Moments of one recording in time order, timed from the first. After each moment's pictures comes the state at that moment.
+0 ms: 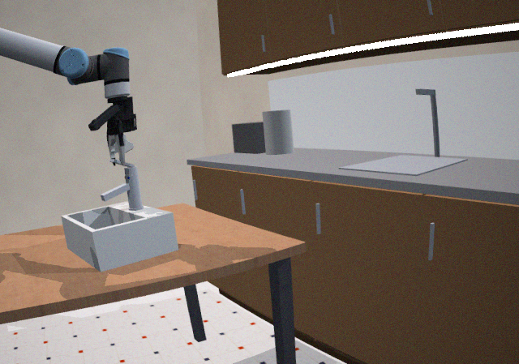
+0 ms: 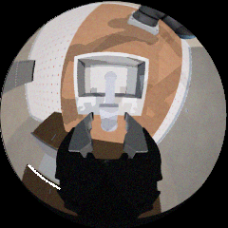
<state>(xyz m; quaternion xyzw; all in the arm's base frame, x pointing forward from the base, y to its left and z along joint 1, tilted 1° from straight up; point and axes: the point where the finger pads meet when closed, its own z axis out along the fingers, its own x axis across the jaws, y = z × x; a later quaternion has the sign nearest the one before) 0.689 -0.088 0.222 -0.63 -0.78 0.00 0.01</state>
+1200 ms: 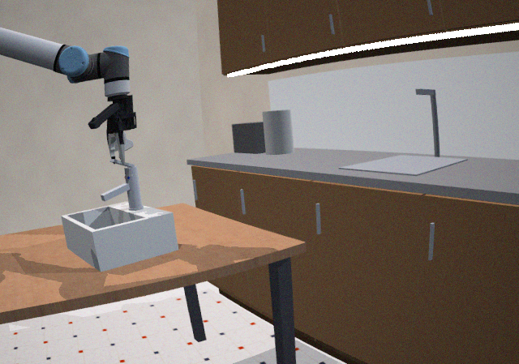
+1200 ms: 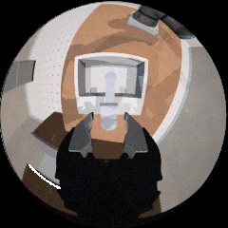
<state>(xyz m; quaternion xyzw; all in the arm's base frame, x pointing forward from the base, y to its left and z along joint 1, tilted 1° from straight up) 0.689 -0.088 0.228 -0.63 -0.78 0.00 0.01</state>
